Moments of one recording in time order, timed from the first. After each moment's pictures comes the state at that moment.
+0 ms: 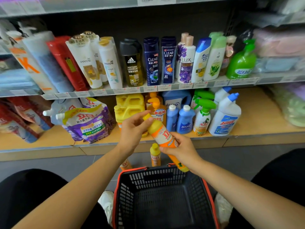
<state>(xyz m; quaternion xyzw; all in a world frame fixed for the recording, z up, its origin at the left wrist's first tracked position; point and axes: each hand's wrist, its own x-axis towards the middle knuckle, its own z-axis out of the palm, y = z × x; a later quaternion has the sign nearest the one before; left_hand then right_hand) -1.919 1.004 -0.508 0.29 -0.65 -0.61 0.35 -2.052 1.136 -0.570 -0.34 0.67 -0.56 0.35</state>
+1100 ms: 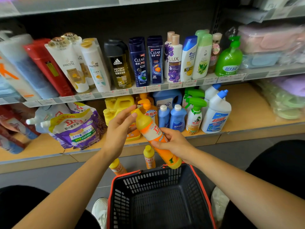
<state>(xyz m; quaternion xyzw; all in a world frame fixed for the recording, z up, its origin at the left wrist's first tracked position) -1.919 0.990 -0.499 0.27 -0.63 -0.65 0.34 -2.072 1.126 -0.556 -0.37 0.60 -0.56 0.44</state>
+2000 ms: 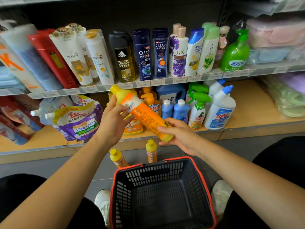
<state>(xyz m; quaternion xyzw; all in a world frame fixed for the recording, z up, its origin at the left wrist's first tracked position) -1.912 0.963 -0.490 0.27 -0.52 -0.75 0.32 -2.073 1.126 -0.529 -0.27 0.55 -0.58 0.54</state>
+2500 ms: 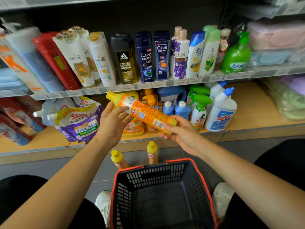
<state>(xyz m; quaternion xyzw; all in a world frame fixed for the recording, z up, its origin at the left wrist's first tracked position) -1.906 0.955 -0.498 0.30 -0.49 -0.74 0.36 -2.076 1.124 -0.528 -0.23 0.51 -0.66 0.50</state>
